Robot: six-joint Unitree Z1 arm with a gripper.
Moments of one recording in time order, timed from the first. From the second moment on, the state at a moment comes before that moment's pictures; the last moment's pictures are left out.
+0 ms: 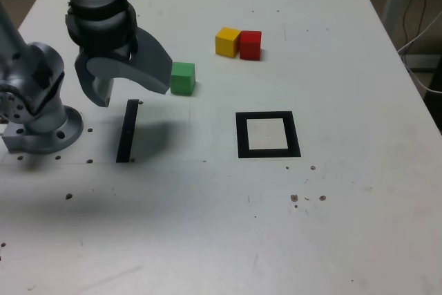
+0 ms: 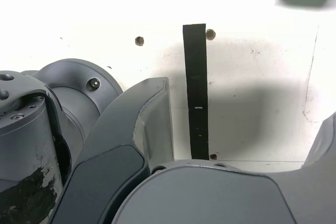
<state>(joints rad) -0.16 1.38 -0.79 1.09 0.17 -0.14</state>
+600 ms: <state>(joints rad) -0.16 1.37 -0.85 1.06 0.08 -0.14</state>
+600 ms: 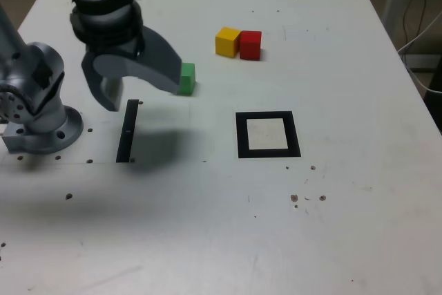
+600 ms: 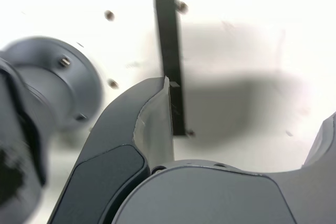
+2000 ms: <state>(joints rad) 0.38 1.93 -1.71 1.26 0.05 -0.55</state>
